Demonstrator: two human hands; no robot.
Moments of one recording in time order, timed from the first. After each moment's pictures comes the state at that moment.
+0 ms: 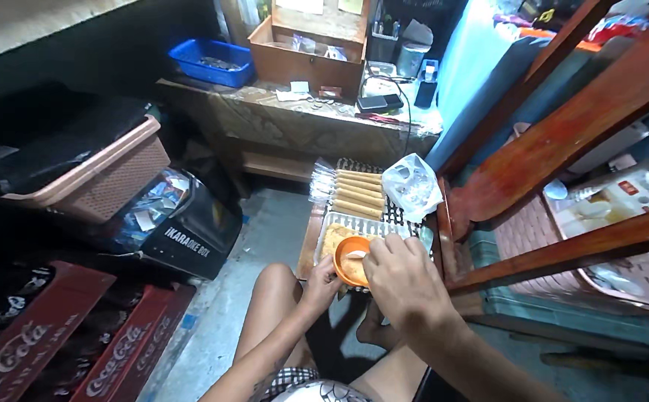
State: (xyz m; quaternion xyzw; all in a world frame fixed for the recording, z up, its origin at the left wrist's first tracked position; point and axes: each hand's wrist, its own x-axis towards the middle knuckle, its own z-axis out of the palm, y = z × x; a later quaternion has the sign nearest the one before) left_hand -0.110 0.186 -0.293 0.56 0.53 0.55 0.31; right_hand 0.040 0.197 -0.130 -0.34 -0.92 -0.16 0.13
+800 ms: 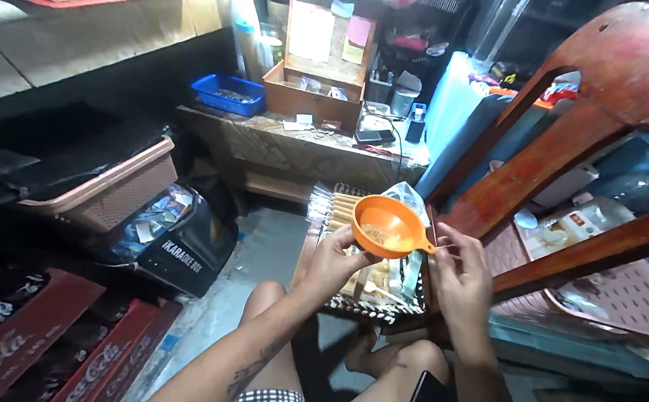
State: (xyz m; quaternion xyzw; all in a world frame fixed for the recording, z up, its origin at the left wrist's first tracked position) left_hand -0.095 0.204 -0.151 0.53 0.45 0.59 0.39; right_hand 0.106 0.231 -0.147 -0.46 -0.71 0.10 0.52
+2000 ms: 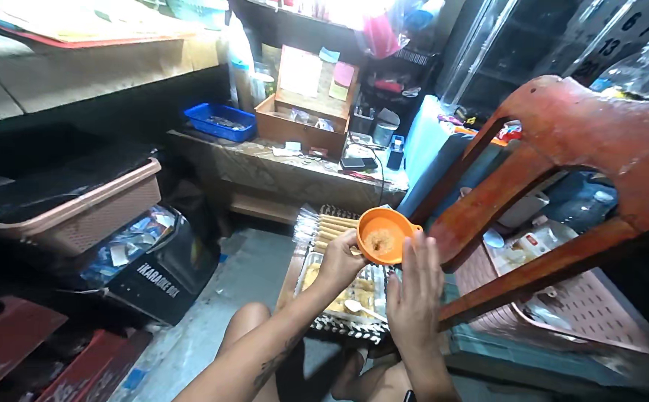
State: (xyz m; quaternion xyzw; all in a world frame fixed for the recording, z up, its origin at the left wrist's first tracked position) left_hand -0.073 0.250 -0.146 0.57 0.50 0.57 0.31; right_hand 0.073 0.221 -0.154 -0.43 -0.75 -0.15 0.49
